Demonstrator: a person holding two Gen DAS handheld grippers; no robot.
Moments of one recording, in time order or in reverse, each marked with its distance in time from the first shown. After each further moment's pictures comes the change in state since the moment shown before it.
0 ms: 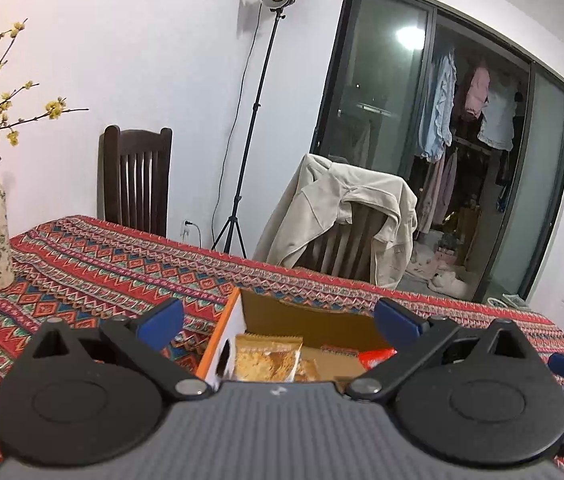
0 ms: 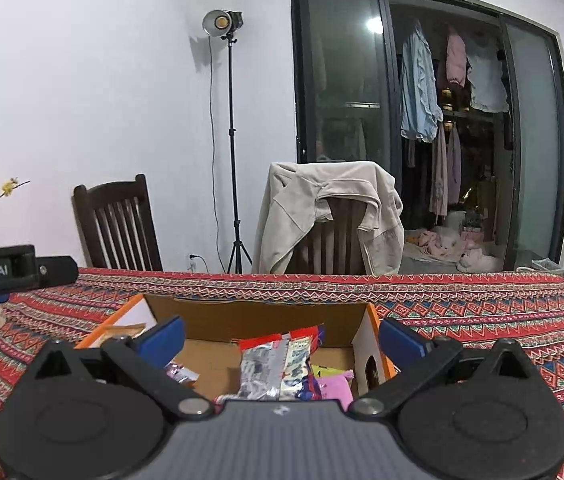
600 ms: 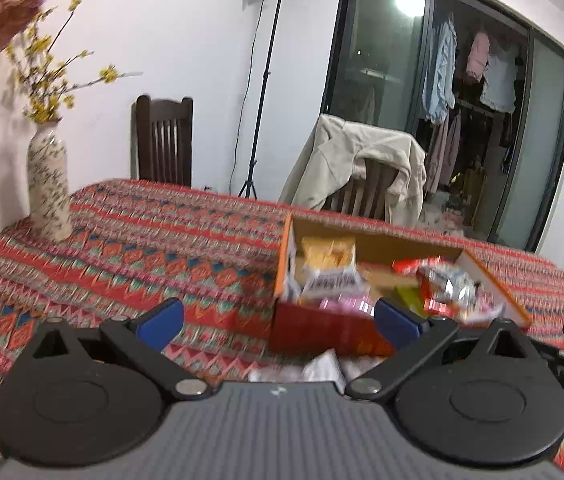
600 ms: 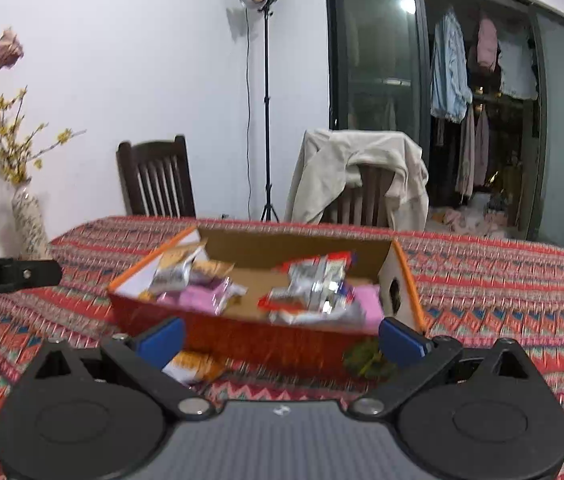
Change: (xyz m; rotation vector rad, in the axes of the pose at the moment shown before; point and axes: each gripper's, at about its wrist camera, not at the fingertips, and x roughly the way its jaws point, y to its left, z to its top) left arm -0.081 0.063 -0.058 0.047 0.103 0.024; right arm -0.068 0.024 -0.053 -0.050 0.108 0.079
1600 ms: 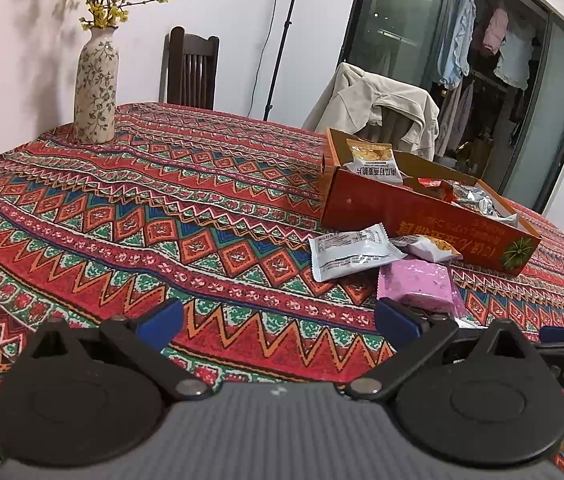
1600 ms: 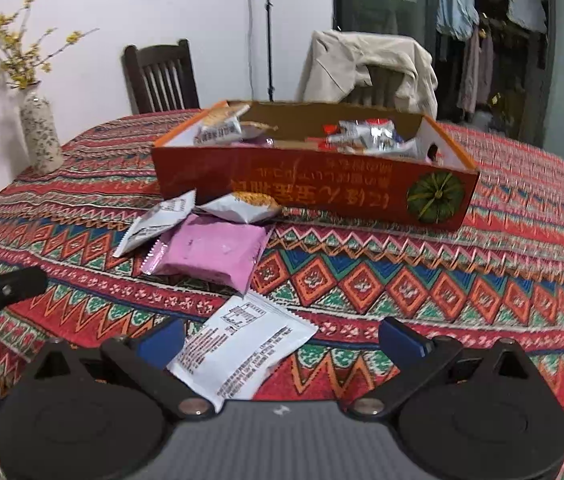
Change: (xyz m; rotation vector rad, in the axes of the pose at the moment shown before) left arm -0.035 0.058 -0.074 -0.057 0.138 -0.006; right arm -0.002 0.067 -0.068 0.042 0.293 -0.024
